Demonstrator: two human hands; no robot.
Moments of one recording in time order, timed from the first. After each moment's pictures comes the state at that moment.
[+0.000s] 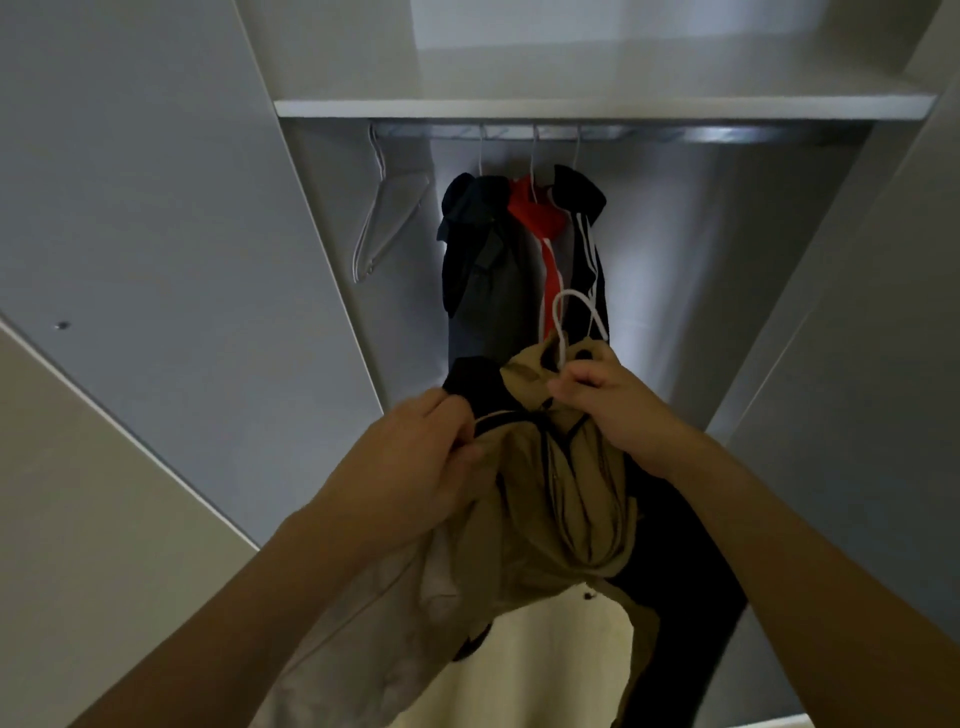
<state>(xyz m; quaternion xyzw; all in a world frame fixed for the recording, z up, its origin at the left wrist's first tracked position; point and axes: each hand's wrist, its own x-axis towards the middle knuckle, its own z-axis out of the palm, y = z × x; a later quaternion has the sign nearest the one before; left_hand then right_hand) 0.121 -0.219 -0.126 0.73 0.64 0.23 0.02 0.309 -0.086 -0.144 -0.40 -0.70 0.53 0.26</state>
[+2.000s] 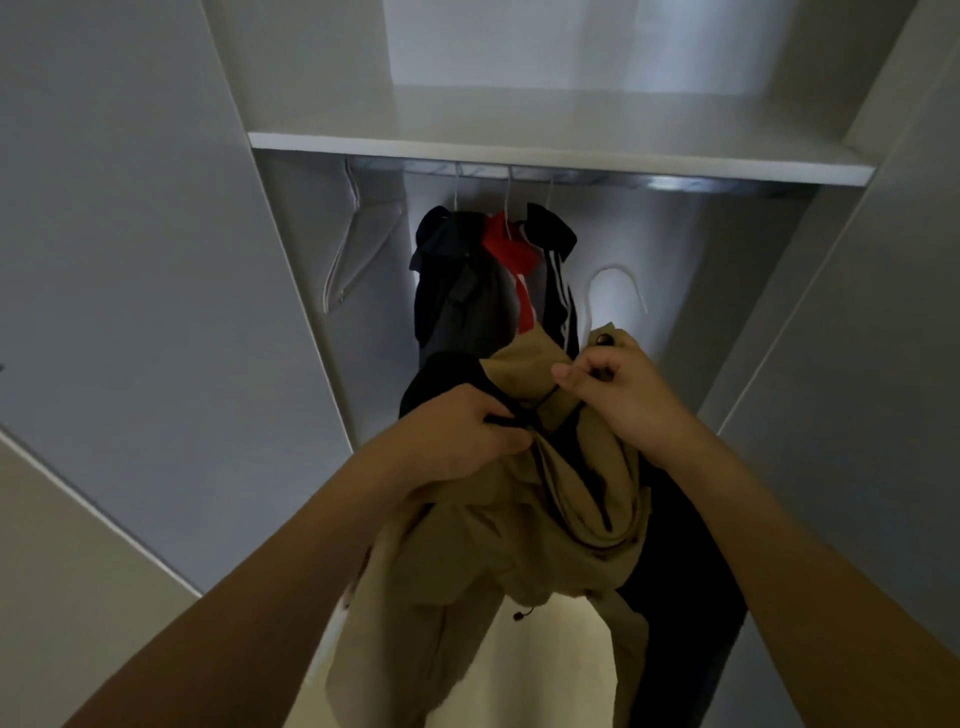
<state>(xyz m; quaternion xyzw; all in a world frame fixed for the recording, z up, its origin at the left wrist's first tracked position) 0.127 -0.124 -0.112 0.67 0.62 0.23 0.35 0.316 -0.045 -0.123 -0.45 -0.75 0.35 0.35</state>
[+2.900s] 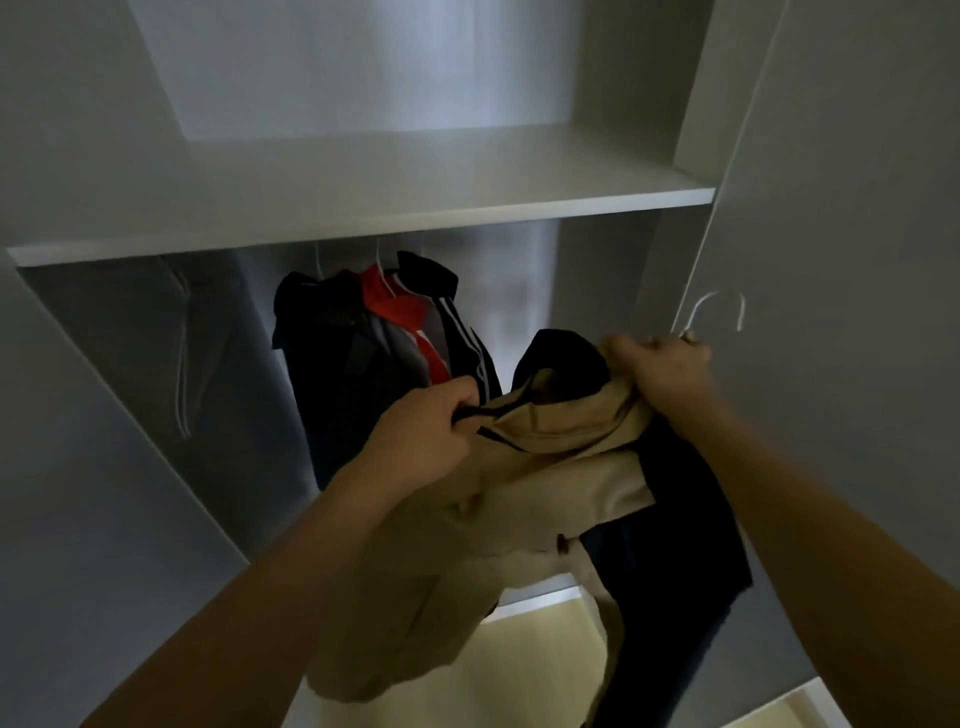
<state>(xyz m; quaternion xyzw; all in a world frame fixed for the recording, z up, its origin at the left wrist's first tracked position) 0.077 0.008 -0.113 0.81 0.49 0.24 0.21 0.345 0.013 -0.096 -0.78 -0.51 0.13 0.34</state>
